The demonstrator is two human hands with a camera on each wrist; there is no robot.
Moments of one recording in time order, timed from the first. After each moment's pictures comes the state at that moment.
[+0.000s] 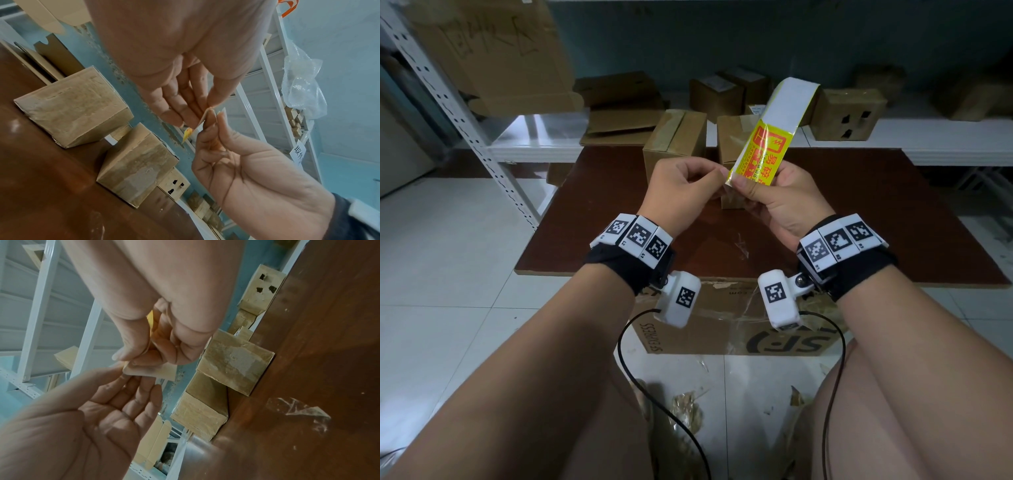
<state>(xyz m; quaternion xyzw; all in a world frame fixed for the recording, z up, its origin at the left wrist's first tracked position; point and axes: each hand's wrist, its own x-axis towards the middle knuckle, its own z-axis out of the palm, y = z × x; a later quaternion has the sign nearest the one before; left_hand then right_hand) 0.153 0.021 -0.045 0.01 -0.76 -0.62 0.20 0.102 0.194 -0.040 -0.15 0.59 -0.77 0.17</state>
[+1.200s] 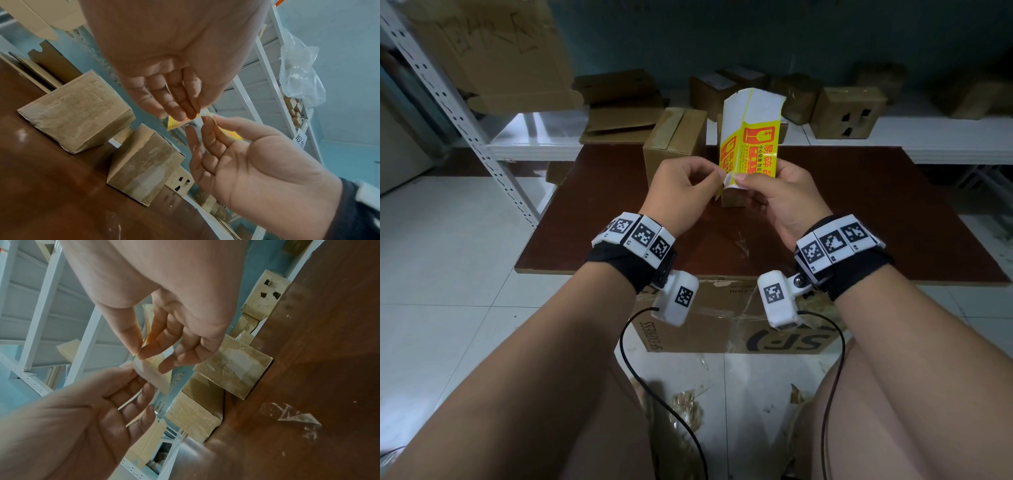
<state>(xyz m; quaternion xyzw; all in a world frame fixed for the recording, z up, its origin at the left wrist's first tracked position) 0.153 0.018 -0.046 0.03 -0.82 -0.53 0.21 0.097 0.189 -0.047 -0.12 0.65 -0.74 0.13</state>
